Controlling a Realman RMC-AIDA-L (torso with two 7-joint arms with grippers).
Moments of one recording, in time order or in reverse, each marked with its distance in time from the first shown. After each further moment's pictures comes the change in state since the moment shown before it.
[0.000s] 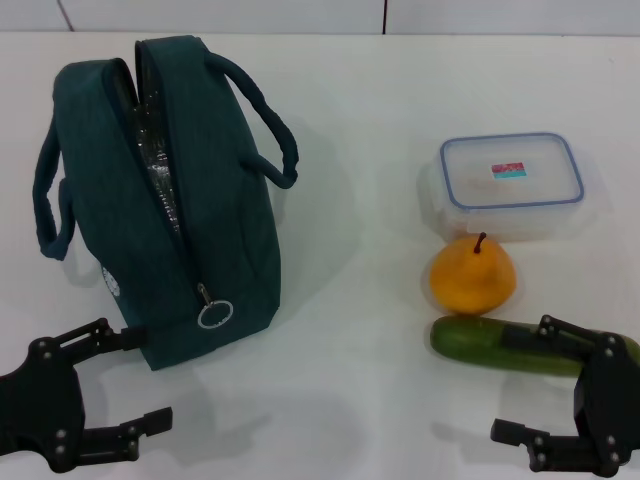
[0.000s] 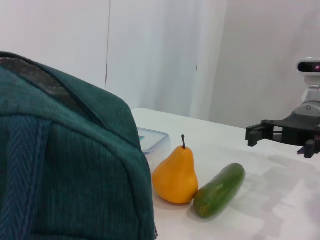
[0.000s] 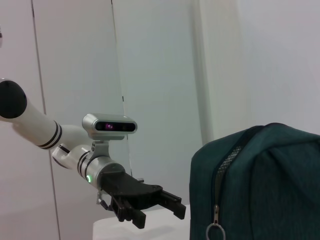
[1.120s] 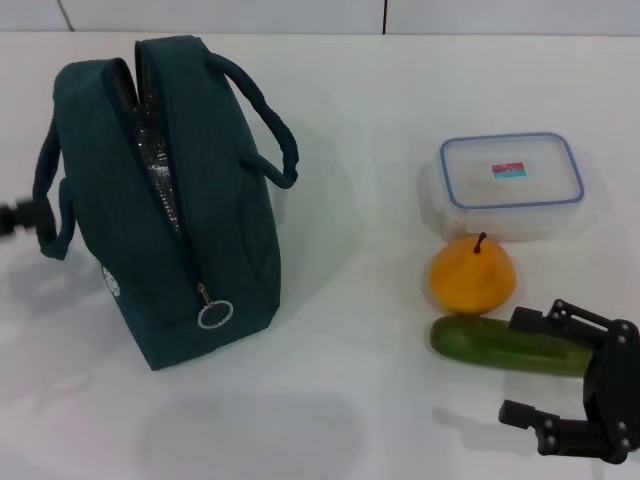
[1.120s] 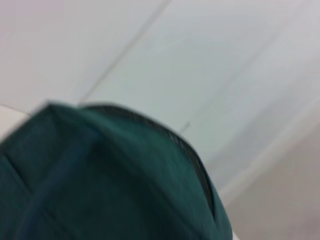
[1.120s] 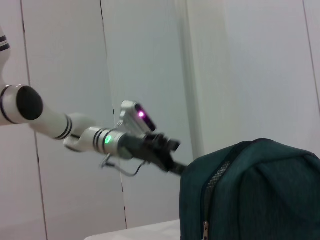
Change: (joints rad) left arm -0.162 0.158 -0.192 0.014 -0.075 0.074 -0.959; right arm -0.008 -0.003 0.007 0.000 0.042 -0.019 0.014
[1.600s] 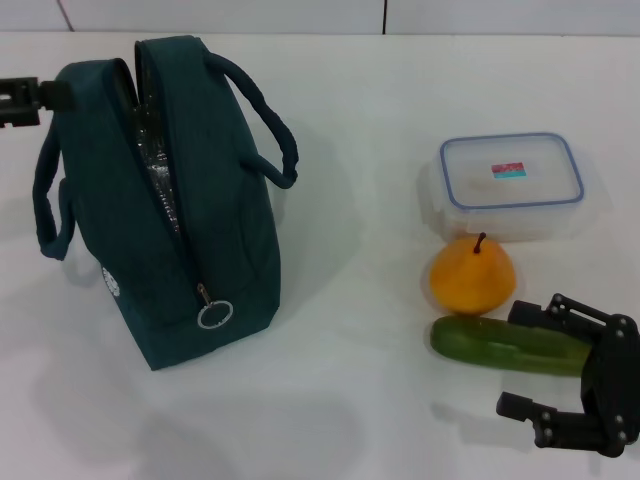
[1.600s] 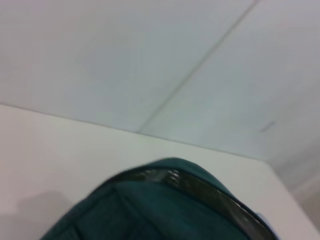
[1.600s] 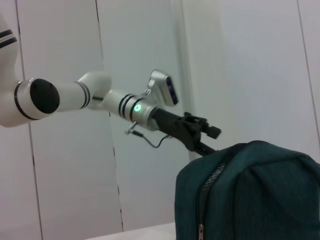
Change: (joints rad) left arm -0.195 -0.063 -0.012 0.475 0.242 -0.100 -0.472; right arm 0.006 0.001 0.000 0.010 0.012 0.008 0.001
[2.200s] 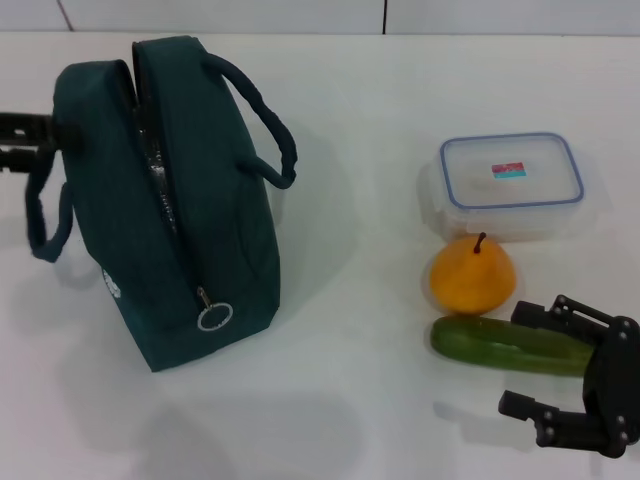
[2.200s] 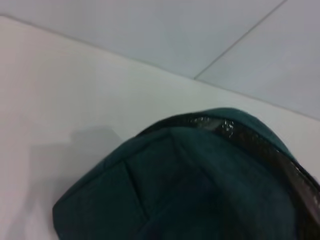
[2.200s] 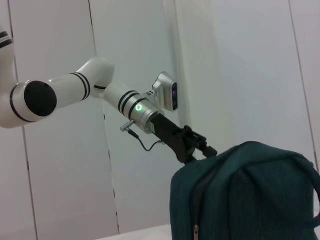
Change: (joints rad) left arm -0.010 0.009 0.129 0.079 0.138 0.001 -0.195; right arm -0.008 -0.001 0.000 0.012 0.011 0.003 0.000
